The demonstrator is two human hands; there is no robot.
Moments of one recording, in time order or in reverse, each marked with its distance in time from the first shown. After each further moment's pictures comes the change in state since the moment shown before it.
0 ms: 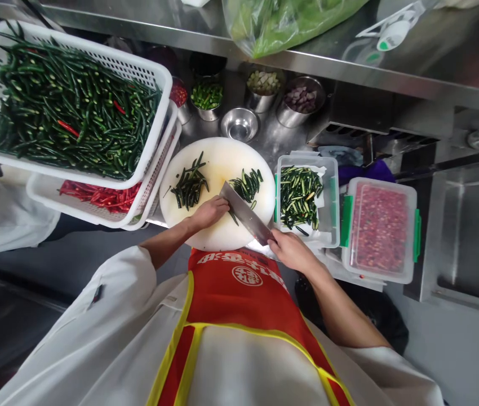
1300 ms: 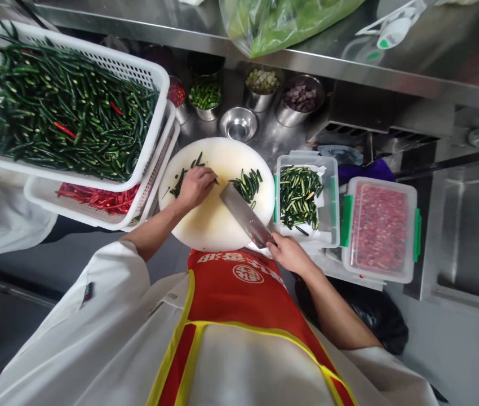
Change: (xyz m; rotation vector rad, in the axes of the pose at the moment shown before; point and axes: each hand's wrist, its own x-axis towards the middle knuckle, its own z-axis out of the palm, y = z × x) left_hand 0.020 -0.039 -0.057 0.221 0.249 -0.243; right_hand 0.004 0.014 0.028 0.159 0.060 0.001
